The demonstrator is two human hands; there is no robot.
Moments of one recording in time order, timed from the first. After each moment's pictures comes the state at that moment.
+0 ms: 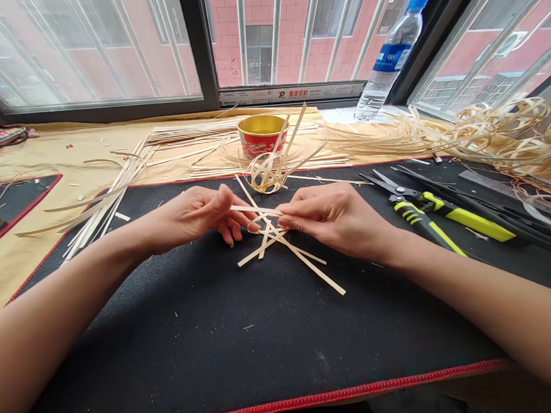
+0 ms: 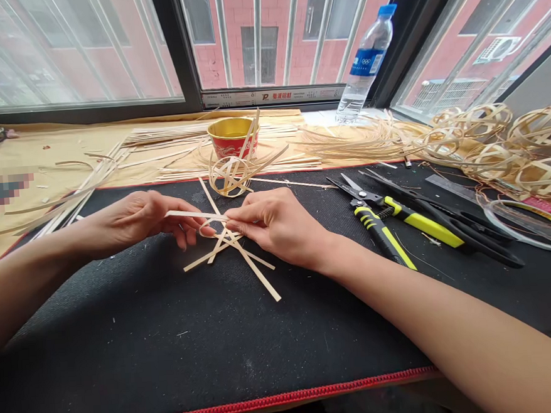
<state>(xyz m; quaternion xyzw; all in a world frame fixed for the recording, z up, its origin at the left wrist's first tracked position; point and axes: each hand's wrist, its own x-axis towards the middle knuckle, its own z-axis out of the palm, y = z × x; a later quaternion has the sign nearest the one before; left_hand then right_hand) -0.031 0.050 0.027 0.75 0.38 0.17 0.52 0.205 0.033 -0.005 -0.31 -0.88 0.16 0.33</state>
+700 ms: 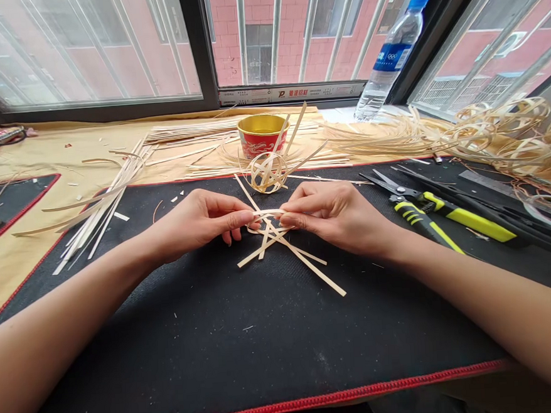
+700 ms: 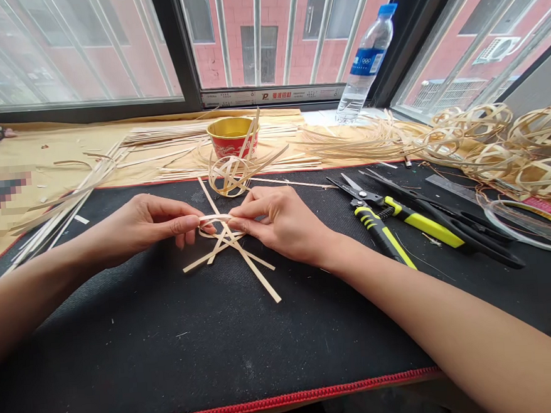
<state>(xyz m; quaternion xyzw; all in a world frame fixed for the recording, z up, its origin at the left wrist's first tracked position) -0.021 0.042 0.020 0.74 0.45 0.20 0.45 0.207 0.035 -0.008 -0.34 -0.83 0.26 0.35</state>
